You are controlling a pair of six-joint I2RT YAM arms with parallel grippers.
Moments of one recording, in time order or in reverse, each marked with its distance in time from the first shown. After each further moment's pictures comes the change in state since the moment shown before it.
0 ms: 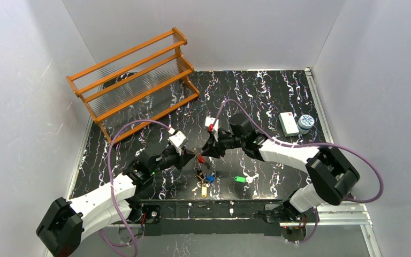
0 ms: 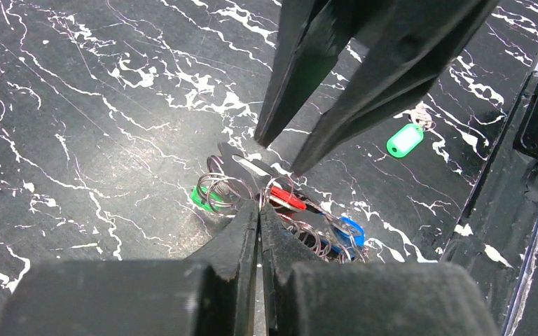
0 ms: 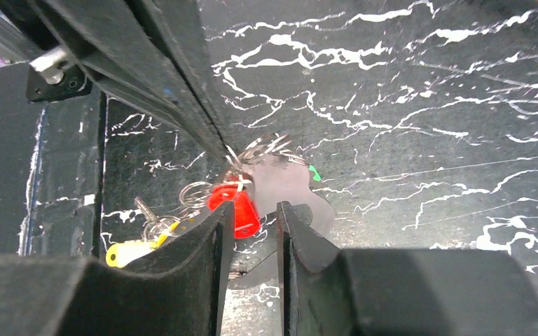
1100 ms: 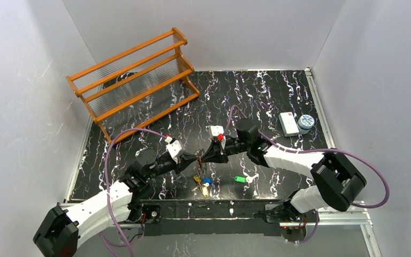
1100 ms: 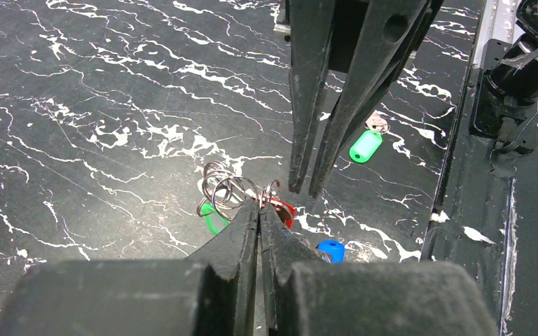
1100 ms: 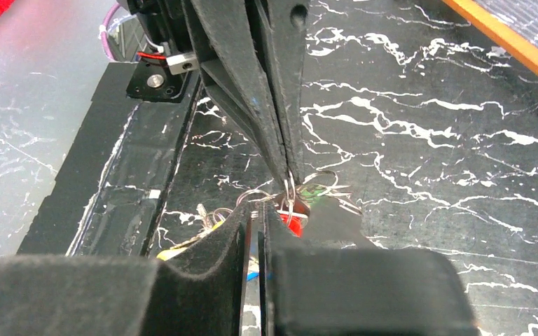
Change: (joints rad) left arm -0.010 -0.110 -0.101 0.152 0.123 0.085; right arm 0.001 -0.109 -0.121 0.191 -0.262 -0.031
